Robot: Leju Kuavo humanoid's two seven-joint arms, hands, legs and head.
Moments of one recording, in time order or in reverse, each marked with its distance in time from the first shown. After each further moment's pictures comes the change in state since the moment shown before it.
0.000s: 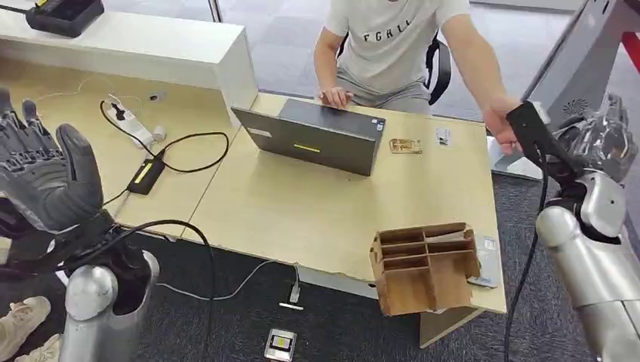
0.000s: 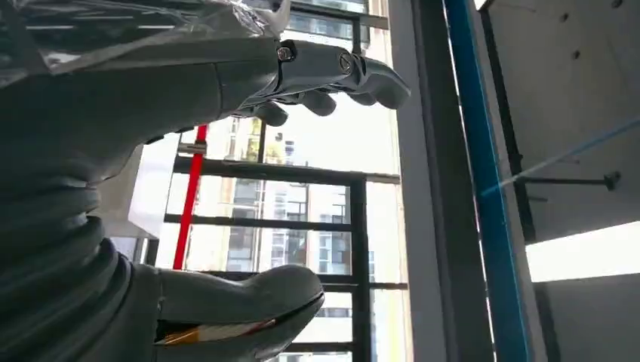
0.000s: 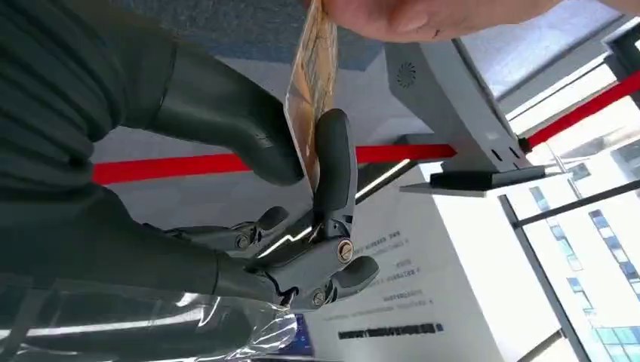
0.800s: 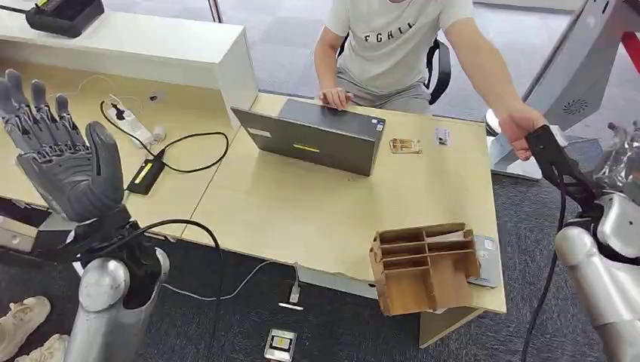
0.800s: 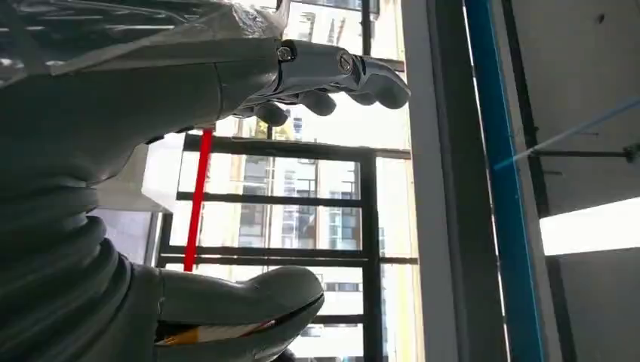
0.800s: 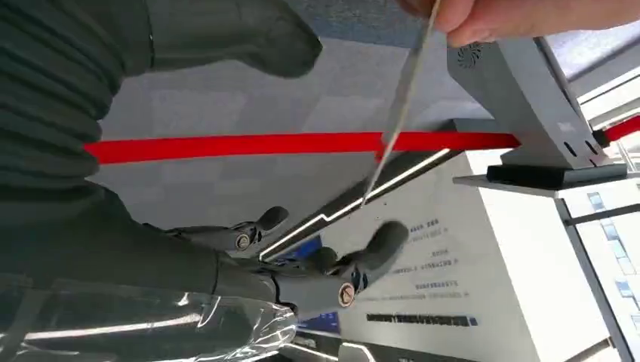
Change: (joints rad) left arm -0.021 0.032 -0.055 0.051 0.029 0.000 -0.006; right arm 0.061 -0.074 -0.013 -0.006 0.045 0.006 0.032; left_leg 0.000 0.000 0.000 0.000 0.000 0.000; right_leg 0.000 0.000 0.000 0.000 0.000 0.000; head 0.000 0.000
